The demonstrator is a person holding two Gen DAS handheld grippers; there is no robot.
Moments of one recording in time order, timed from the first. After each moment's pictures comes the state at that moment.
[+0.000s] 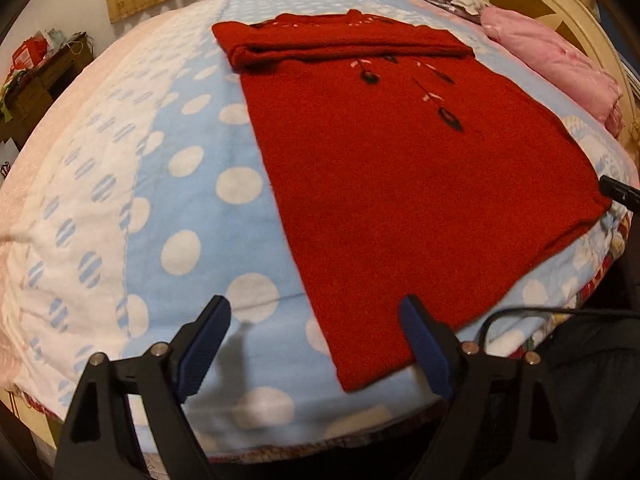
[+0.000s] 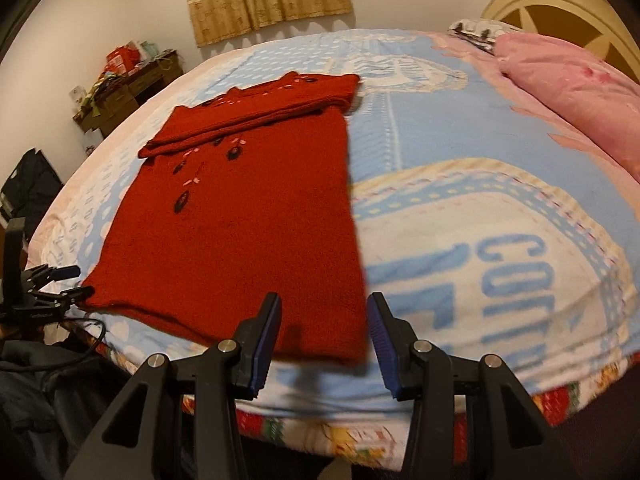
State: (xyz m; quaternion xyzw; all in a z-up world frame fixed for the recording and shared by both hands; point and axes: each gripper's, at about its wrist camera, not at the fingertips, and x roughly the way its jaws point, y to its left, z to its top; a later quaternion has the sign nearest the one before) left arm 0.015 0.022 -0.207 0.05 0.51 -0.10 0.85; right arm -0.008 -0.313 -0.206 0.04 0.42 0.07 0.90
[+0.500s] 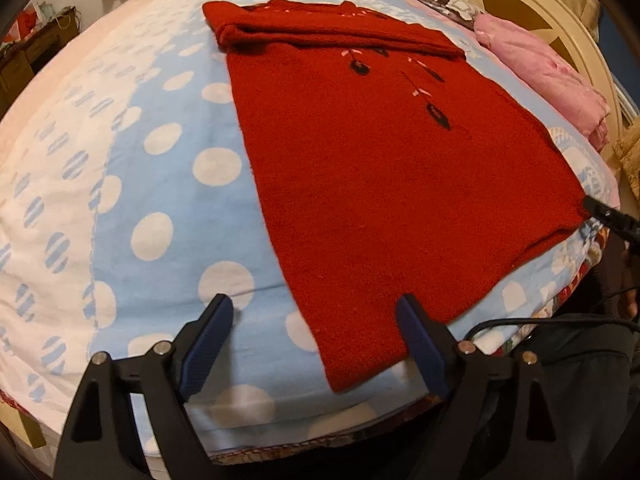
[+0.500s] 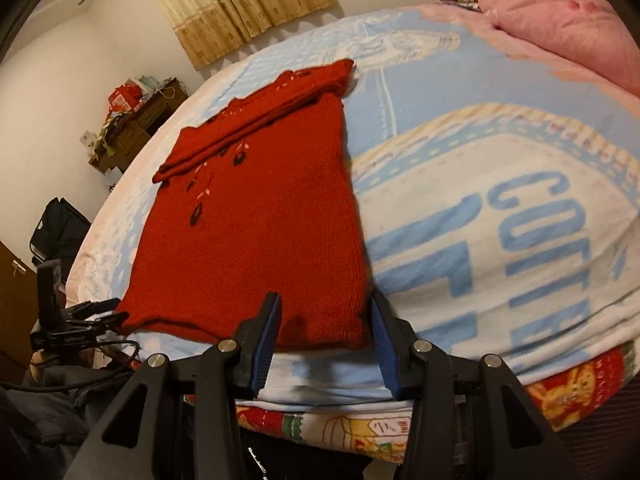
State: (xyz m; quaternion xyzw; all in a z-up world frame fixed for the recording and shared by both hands) left arm 0.029 0.032 -0.212 -0.01 0.53 -0.15 0.83; right arm -0.007 -0.327 -0.226 0.15 0.43 0.11 0.89
